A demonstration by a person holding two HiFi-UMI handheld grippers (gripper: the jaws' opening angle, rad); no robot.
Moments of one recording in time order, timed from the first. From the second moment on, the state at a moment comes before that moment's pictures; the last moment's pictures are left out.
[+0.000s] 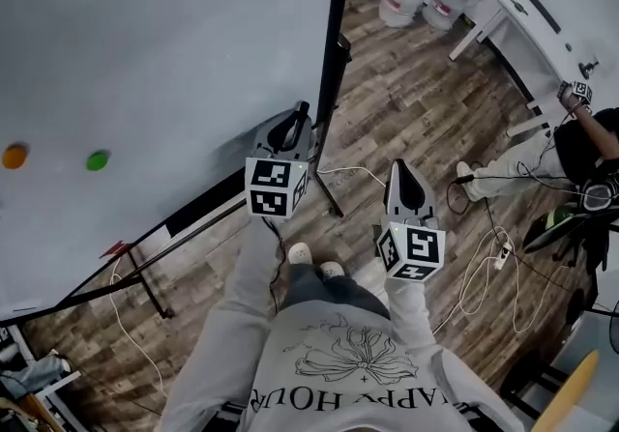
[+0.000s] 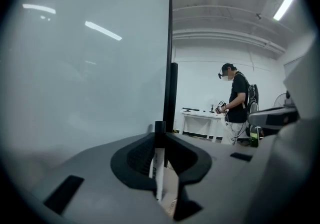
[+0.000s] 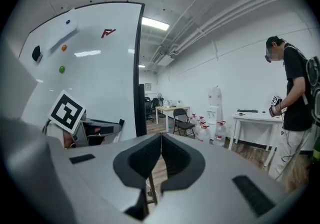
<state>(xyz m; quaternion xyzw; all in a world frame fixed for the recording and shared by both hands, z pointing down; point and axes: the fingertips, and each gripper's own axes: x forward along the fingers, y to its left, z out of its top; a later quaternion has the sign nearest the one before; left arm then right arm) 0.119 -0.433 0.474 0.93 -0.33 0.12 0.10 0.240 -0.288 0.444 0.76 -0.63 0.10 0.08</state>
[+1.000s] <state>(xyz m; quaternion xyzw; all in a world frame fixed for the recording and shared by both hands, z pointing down) 0.086 -0.396 0.429 0.91 -0.40 0.10 0.07 0.204 -0.316 0.421 0.71 -0.70 0.08 0.05</state>
